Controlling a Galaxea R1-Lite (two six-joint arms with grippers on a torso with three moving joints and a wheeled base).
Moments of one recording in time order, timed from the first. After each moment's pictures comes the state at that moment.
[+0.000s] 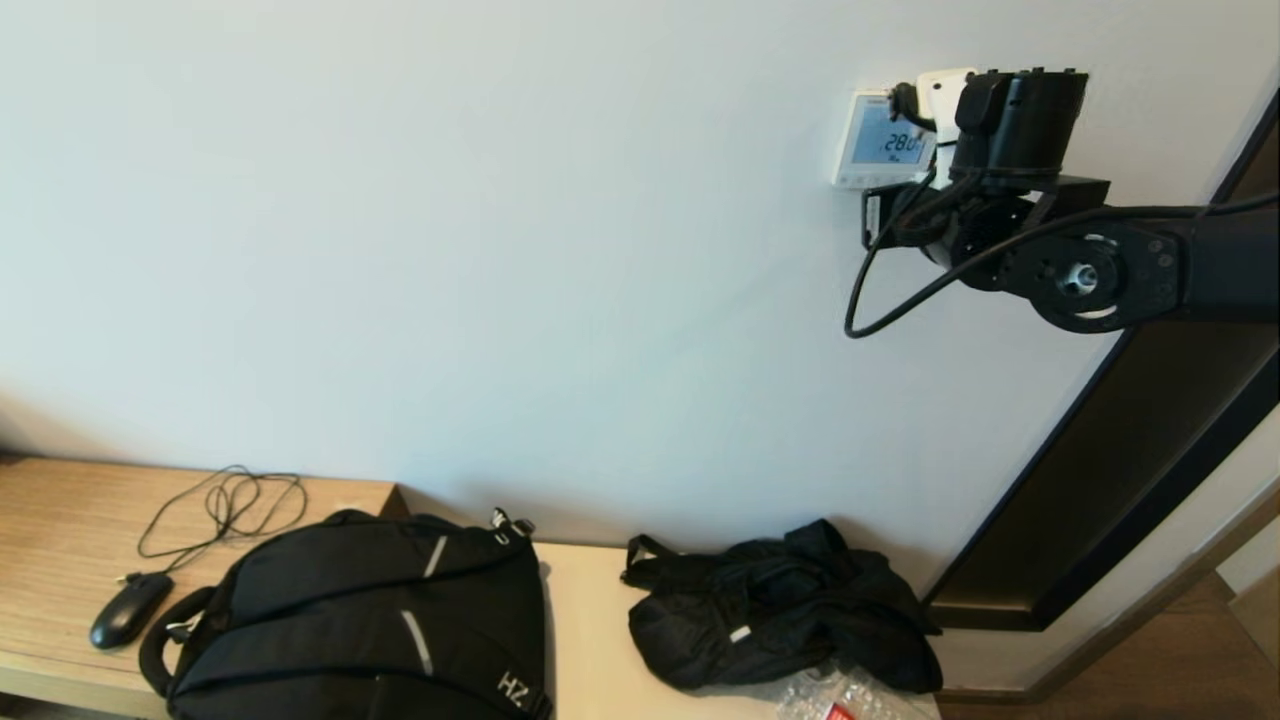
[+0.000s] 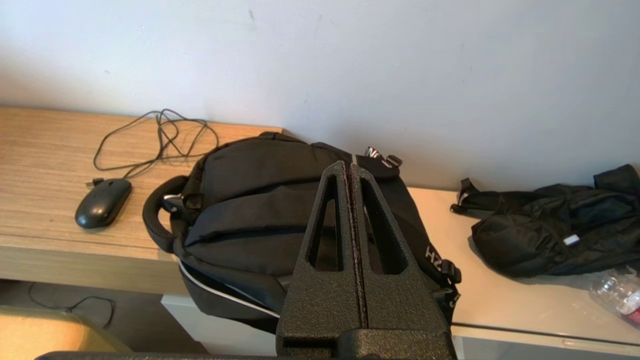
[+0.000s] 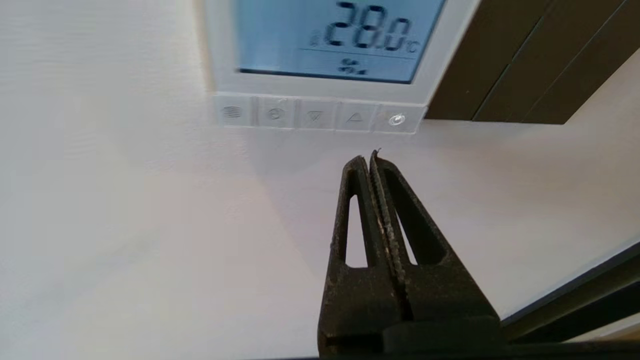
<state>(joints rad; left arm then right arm) 0.00 0.00 -0.02 0.04 0.00 -0.01 0.32 1.92 -1.62 -0.36 -0.53 -0.19</state>
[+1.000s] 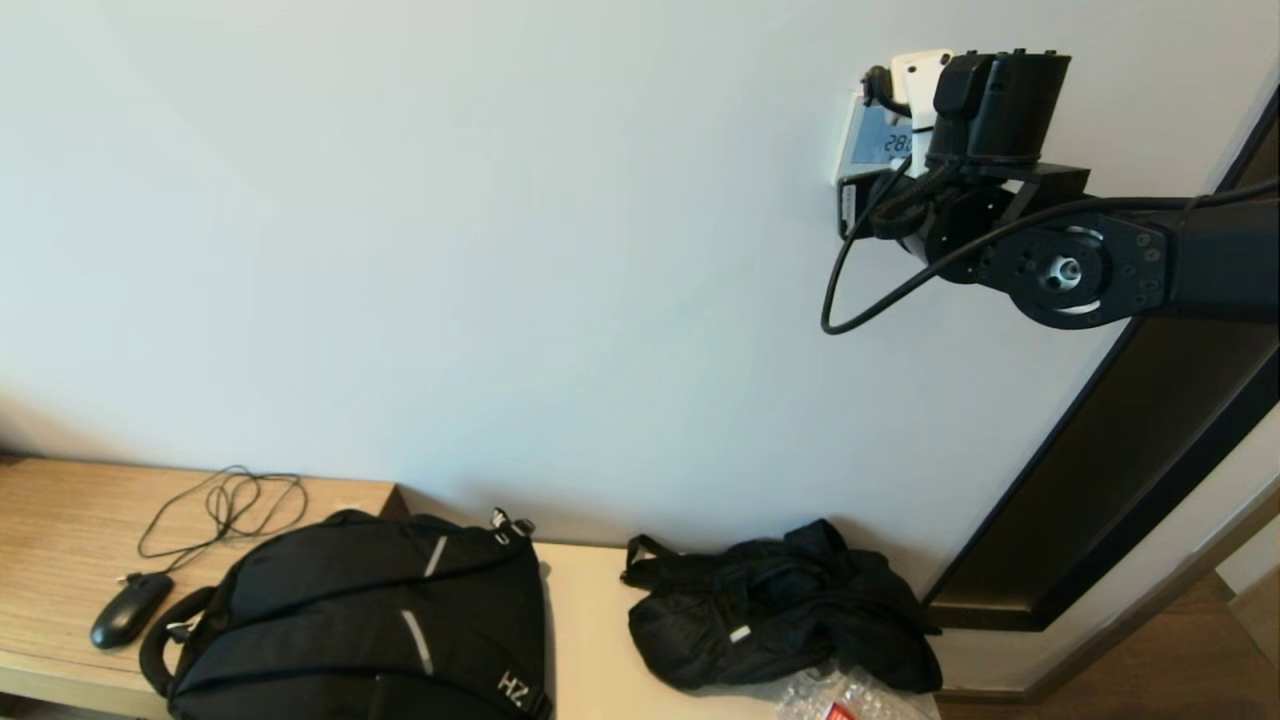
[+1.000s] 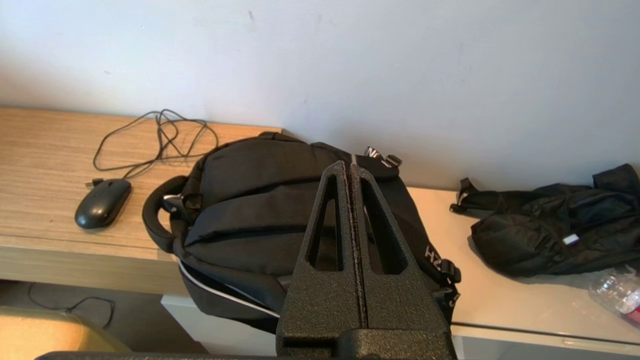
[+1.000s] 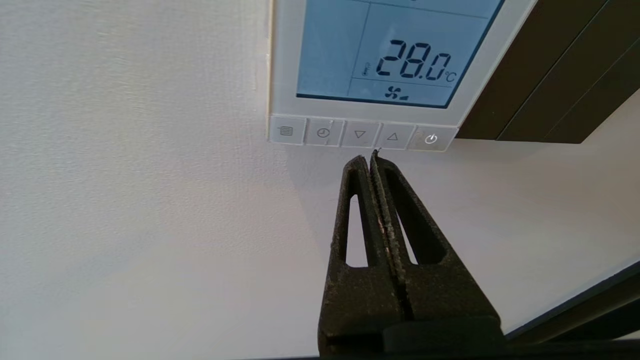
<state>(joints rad) 0.00 0.00 -0.02 0.04 0.00 -0.01 0.37 1.93 -1.67 -0.36 -0.56 -0.21</state>
